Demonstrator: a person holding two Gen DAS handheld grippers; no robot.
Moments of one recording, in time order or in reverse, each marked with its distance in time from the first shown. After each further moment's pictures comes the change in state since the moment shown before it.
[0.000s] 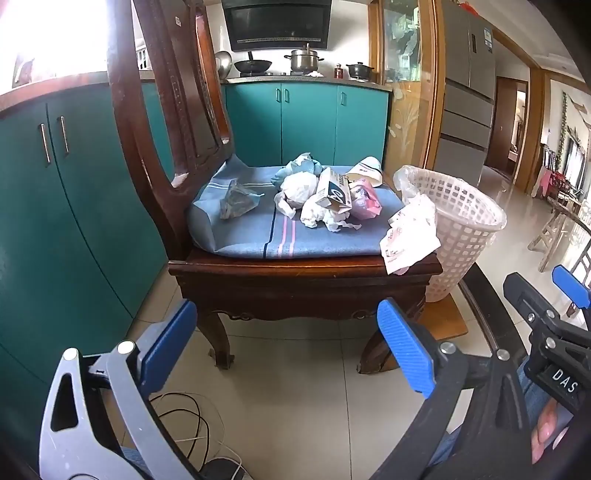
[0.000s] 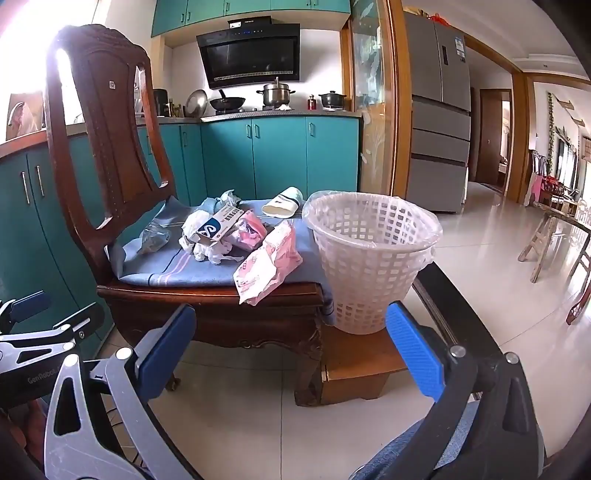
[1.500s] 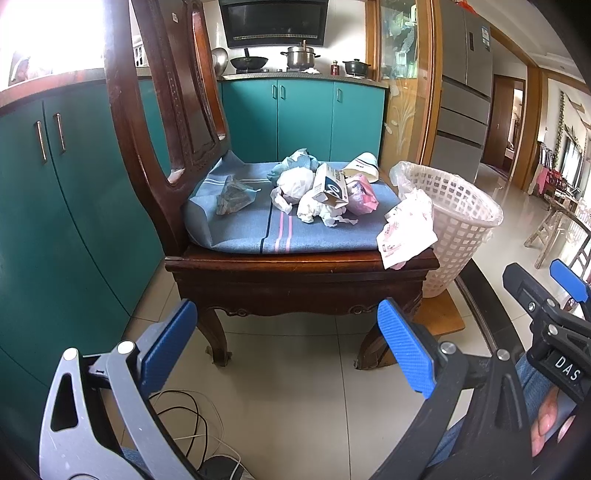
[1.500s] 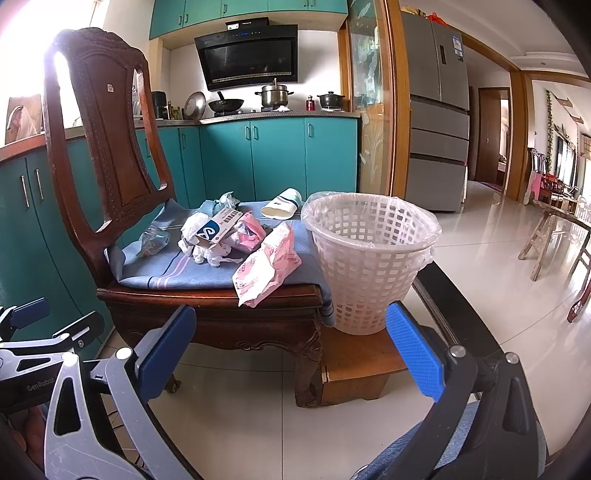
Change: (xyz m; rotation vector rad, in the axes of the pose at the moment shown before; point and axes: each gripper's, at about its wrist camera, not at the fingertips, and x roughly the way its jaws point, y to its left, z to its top) left arm -0.001 0.001 -0.003 0.000 0.015 -0.018; right arm -0.001 -0.001 0.001 0.011 -0.003 -0.003
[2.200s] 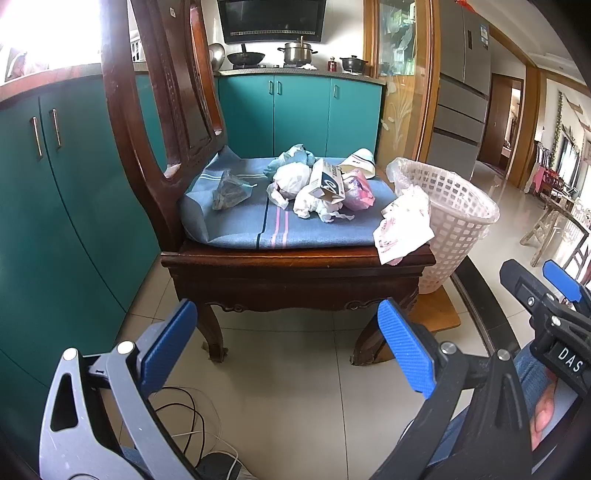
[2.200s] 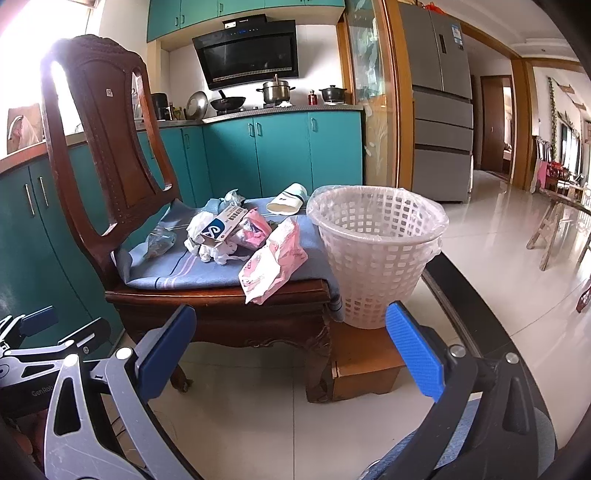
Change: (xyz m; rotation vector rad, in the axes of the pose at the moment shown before) left arm 0.001 0.001 0.000 -0.001 0.019 -0.018; right arm 0.002 -0.004 -0.001 0.040 0.022 0.042
